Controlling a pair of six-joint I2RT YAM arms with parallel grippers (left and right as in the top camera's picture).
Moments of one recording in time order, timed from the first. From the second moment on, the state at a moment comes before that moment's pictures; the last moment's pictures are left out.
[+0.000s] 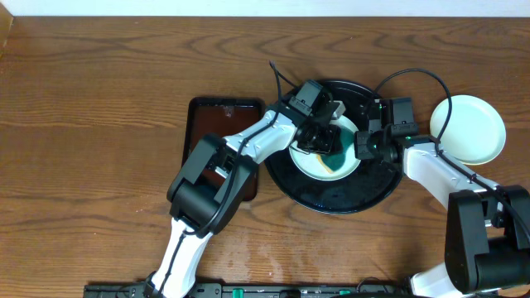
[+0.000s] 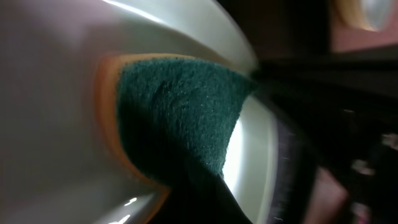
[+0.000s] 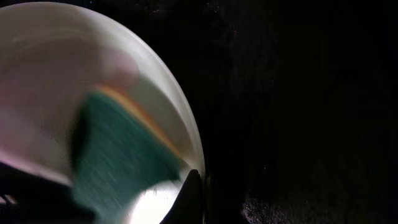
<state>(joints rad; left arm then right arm) -0.64 2.23 1.51 -0.38 0.67 -0.41 0.14 1.71 0.87 -0.23 -0.12 0.06</state>
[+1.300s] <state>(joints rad) -0.26 1.69 1.43 -1.10 -0.10 -0.43 0.14 1.71 0.87 -0.26 -0.13 0.06</state>
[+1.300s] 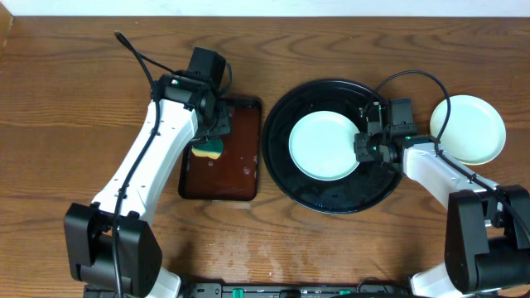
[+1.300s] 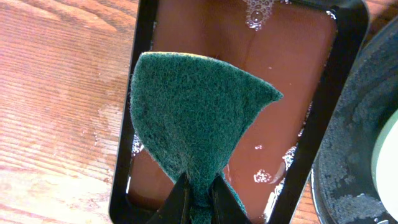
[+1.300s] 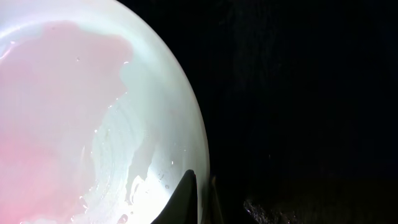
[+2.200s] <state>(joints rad) -0.26 1.69 1.41 -1.10 -0.14 -0.41 0.15 1.44 0.88 -0.24 -0.06 0.06</state>
